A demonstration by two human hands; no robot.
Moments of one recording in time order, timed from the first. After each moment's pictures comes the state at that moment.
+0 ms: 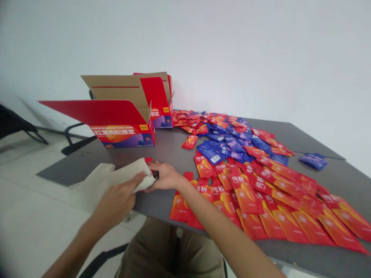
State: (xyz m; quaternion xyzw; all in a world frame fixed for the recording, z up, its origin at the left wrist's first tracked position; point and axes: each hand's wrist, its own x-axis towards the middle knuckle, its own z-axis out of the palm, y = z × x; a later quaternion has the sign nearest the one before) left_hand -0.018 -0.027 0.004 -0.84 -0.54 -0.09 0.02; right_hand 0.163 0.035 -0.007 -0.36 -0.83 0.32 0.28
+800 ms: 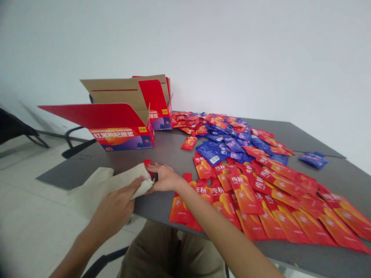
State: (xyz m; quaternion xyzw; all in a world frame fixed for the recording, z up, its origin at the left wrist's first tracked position) left_hand -0.017 -0.031 0.007 -0.84 -0.54 -0.09 0.01; right_hand 0.162 0.037 -0.012 -0.38 -0.82 0.33 0.28
